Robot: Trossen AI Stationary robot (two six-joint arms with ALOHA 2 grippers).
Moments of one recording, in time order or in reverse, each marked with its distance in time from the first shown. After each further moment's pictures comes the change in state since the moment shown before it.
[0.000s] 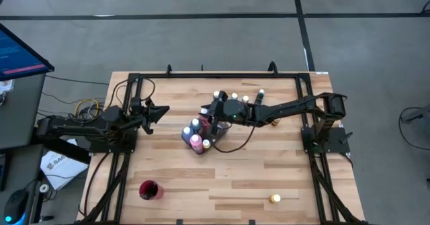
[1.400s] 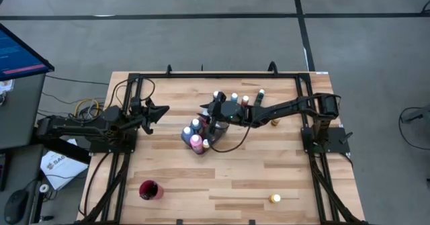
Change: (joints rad) left arm 0.000 0.000 0.000 0.007 0.000 0.000; right arm -0.018 0.075 -0.006 0.076 0.010 -0.010
